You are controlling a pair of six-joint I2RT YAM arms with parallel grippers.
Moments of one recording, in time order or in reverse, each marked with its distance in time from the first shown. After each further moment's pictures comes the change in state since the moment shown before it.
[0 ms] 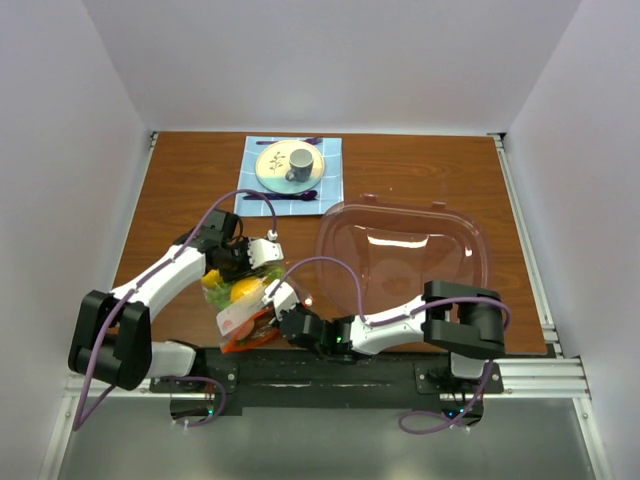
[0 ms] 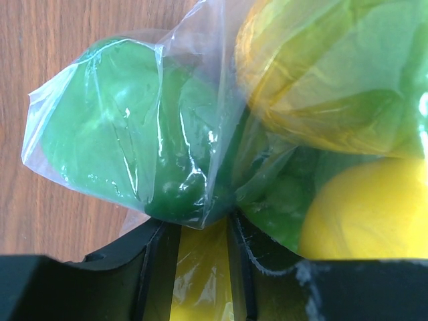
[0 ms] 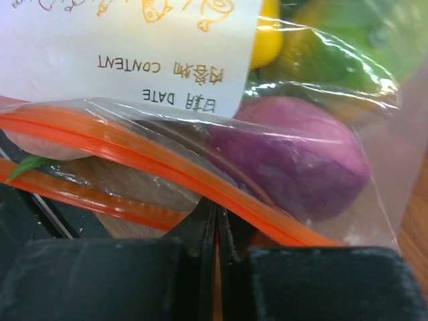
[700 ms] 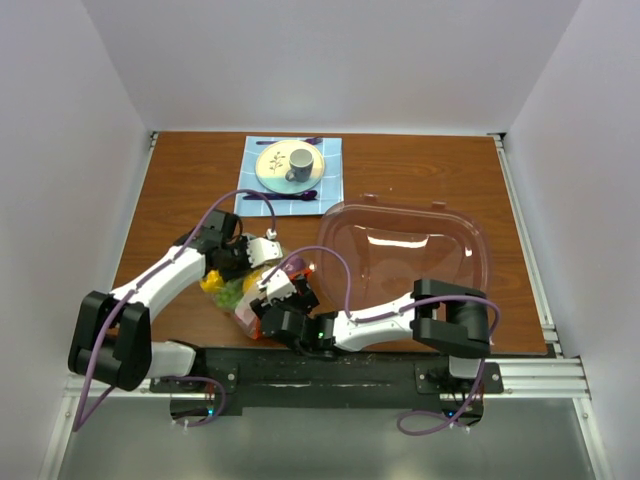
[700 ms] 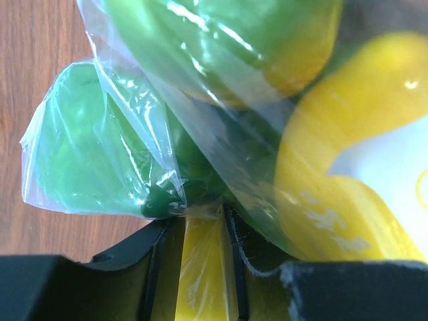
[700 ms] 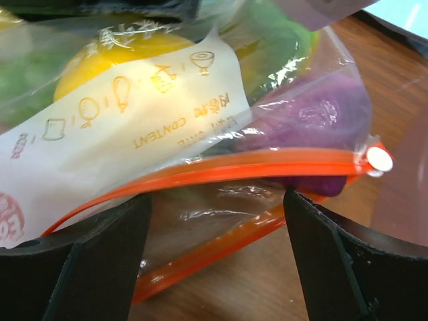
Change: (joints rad) left arm 0.000 -0.003 -0.009 0.020 -0.025 -0.014; right arm 0.003 0.063 0.167 -0.148 0.343 0.062
